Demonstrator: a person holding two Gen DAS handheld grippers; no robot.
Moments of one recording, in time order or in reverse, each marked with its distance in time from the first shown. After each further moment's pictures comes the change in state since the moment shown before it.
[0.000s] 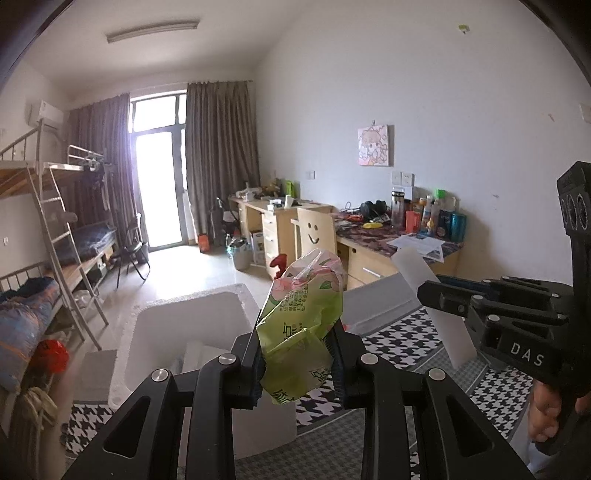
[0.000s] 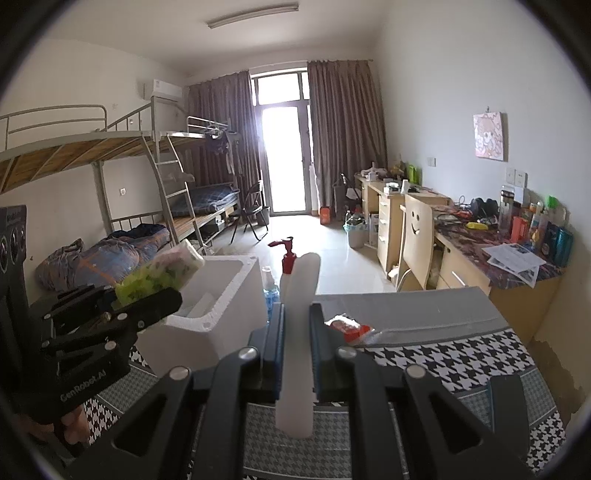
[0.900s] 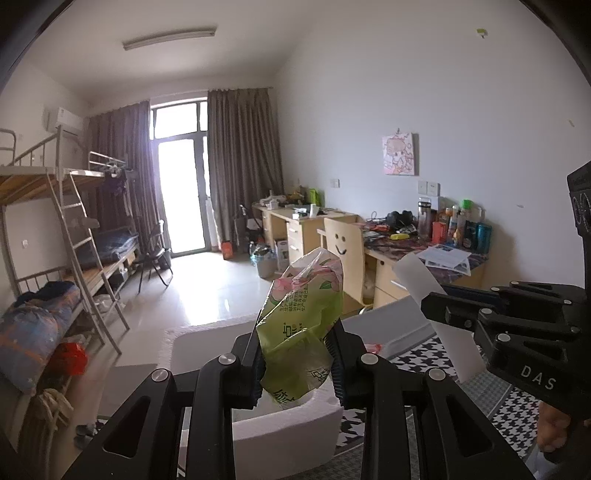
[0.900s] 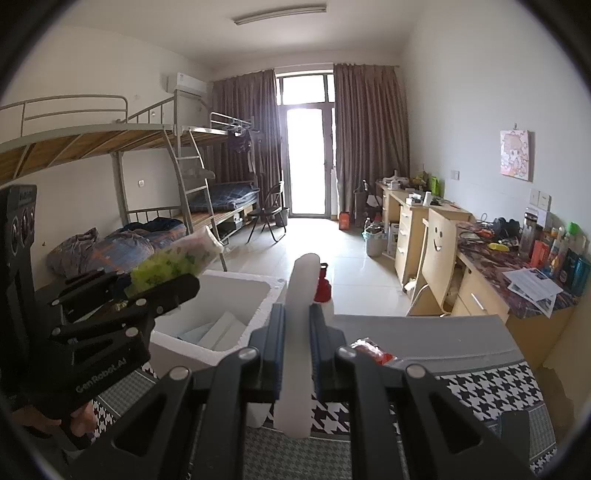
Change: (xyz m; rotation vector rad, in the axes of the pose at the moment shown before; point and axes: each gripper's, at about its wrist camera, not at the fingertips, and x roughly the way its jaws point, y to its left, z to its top) left arm 0.012 0.023 0.022 -0.011 -0.029 0.103; right arm 0.020 0.018 0.027 -0.071 -0.002 0.069
